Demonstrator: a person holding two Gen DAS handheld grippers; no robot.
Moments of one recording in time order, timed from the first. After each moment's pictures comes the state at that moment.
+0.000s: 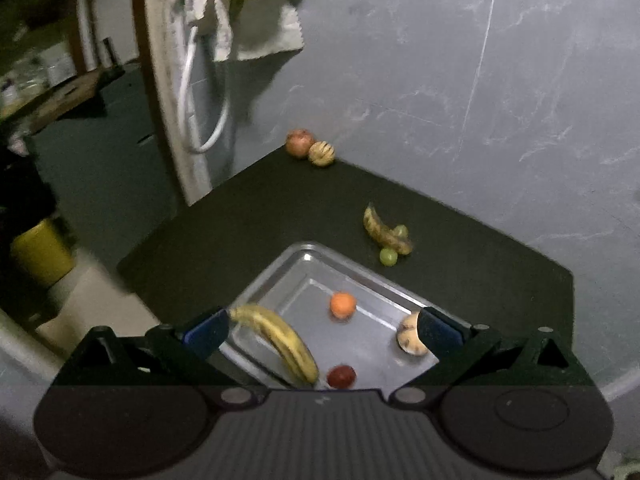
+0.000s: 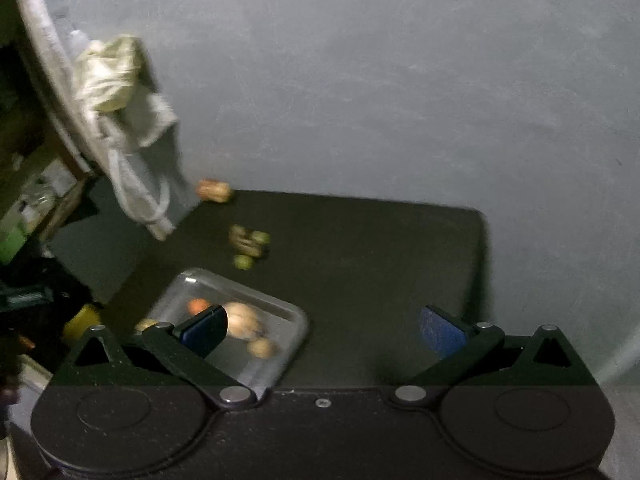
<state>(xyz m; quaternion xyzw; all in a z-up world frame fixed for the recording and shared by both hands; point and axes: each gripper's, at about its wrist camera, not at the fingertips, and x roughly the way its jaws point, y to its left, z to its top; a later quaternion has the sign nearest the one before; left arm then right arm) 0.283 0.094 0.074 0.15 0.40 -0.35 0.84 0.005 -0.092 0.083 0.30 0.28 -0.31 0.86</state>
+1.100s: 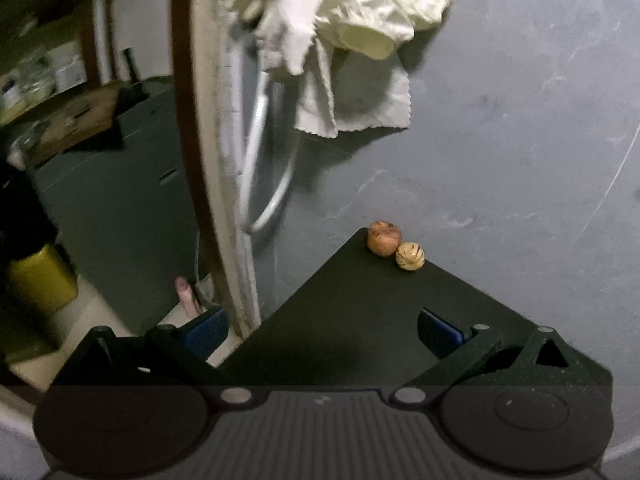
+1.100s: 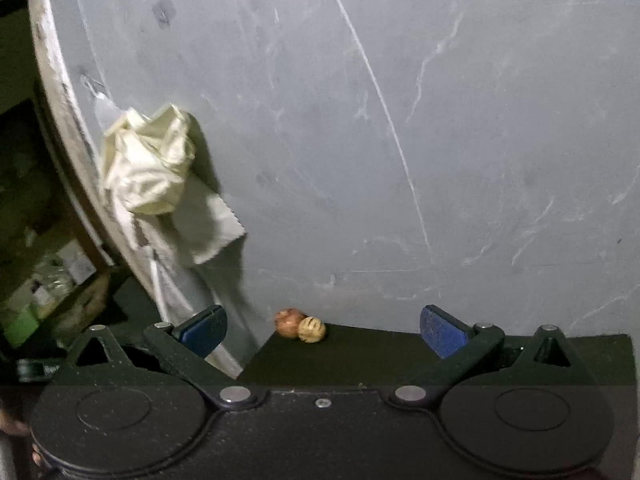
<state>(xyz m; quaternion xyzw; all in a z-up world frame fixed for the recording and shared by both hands) 0.523 0.085 0.118 0.12 0.39 -0.34 0.85 0.265 -0.116 0.110 0.28 0.15 -0.35 0.88</state>
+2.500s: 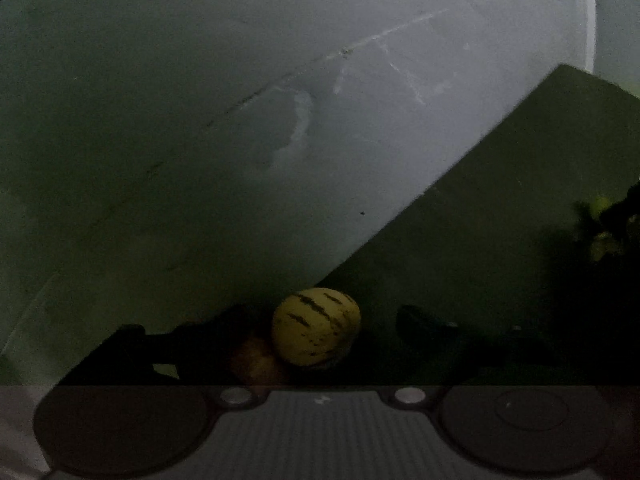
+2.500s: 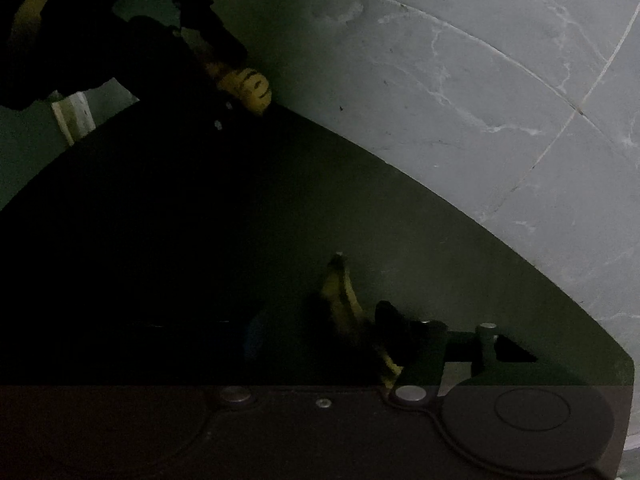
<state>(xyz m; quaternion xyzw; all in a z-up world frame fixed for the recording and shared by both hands) 0.603 -0.195 -0.117 0.47 0.14 -0.69 0.54 0.453 -0.147 -0.109 0.11 0.50 -0.37 0.77</state>
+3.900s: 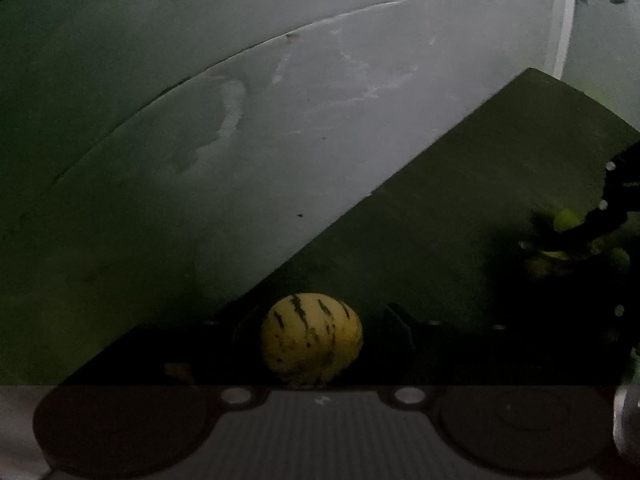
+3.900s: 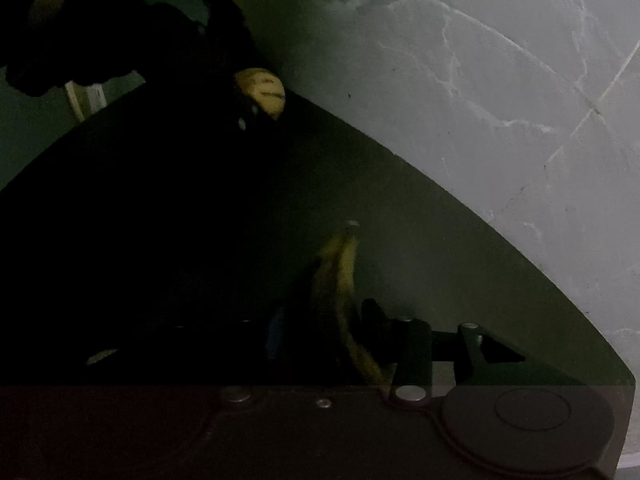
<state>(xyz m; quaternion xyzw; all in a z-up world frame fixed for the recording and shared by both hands) 0.586 -0.205 -0.114 0.46 0.20 -0.72 0.49 0.441 -0.157 -0.113 0.12 0.51 -0.34 0.78</state>
